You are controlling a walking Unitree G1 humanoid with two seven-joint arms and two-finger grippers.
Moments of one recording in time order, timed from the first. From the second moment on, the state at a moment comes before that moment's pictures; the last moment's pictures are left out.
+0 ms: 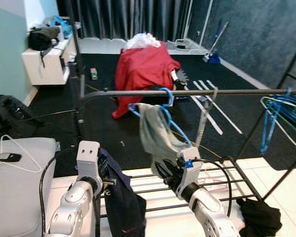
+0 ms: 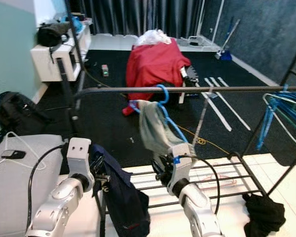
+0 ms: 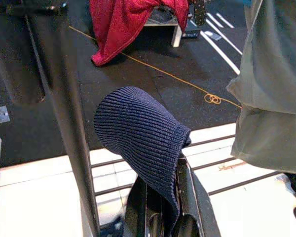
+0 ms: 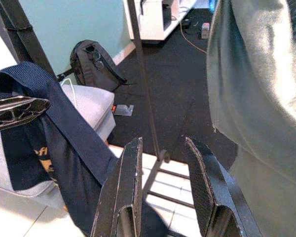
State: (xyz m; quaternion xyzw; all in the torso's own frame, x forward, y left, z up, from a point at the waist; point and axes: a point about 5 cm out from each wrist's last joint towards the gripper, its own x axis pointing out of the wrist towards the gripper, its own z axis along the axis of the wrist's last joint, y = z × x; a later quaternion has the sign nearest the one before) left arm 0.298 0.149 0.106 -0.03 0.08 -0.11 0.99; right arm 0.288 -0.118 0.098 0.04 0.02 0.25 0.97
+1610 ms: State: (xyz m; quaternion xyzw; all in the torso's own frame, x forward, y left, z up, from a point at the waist) left arm 0.291 0.148 0.134 0.04 0.00 -0.20 0.98; right arm 0.366 -0.206 0.204 0.01 -0.09 0.01 1.00
